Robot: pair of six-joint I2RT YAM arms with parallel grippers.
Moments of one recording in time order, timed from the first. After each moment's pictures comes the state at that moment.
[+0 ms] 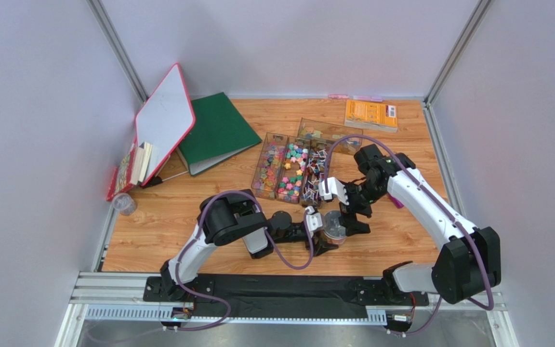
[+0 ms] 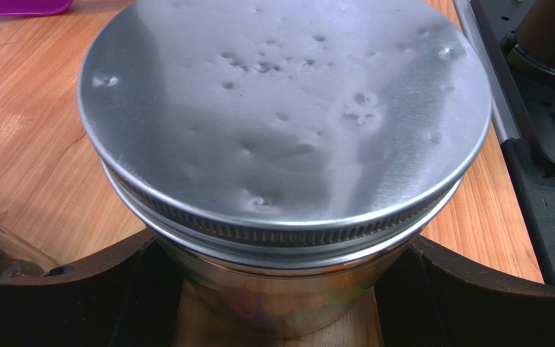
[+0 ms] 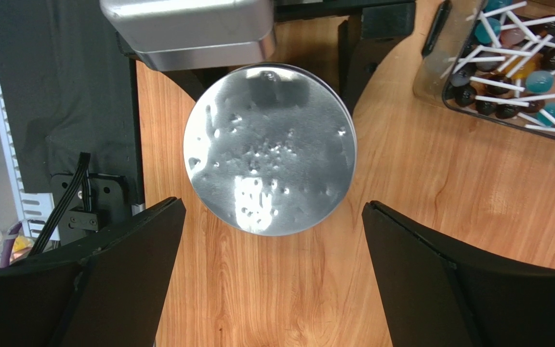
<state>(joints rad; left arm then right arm) -1.10 2.24 0.70 1.45 0.36 0.02 0.36 1.32 1.06 -1.21 -0.58 -1.22</state>
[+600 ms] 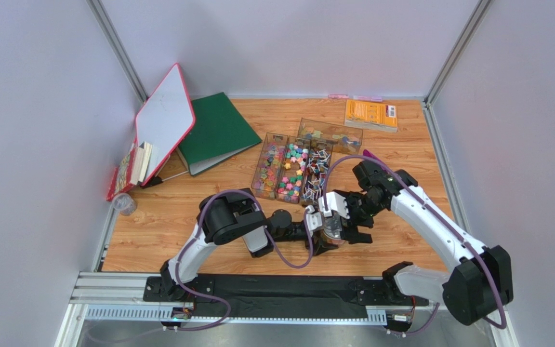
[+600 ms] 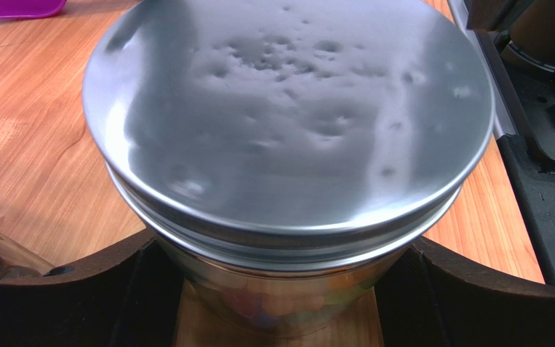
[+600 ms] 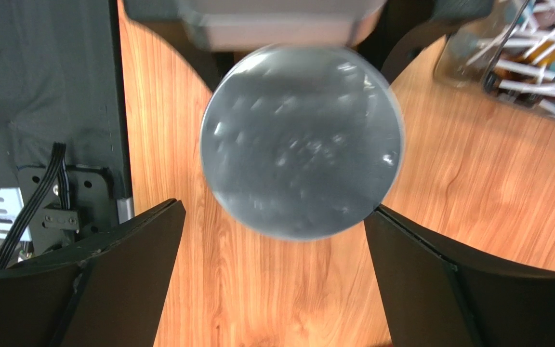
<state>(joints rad) -1.08 2.24 0.71 1.44 0.39 0.02 0.44 1.20 0.92 -1.12 -0.49 -1.18</state>
